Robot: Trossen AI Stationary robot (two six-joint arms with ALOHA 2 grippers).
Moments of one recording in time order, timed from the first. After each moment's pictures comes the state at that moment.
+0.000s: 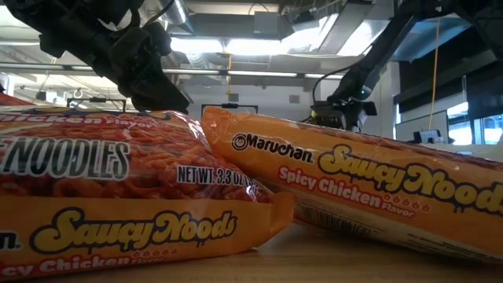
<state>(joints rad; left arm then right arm) -0.03 1.11 0.43 0.17 -0.22 -0.28 -0.76 1.93 1.10 -0.59 -0.75 -0.09</state>
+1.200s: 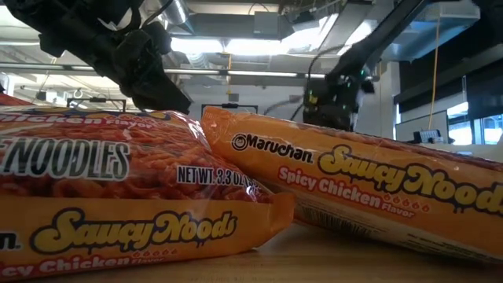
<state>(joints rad) -0.04 1.11 0.43 0.18 -0.26 -0.25 -0.65 1.79 1.11 -0.65 -0.42 -0.22</state>
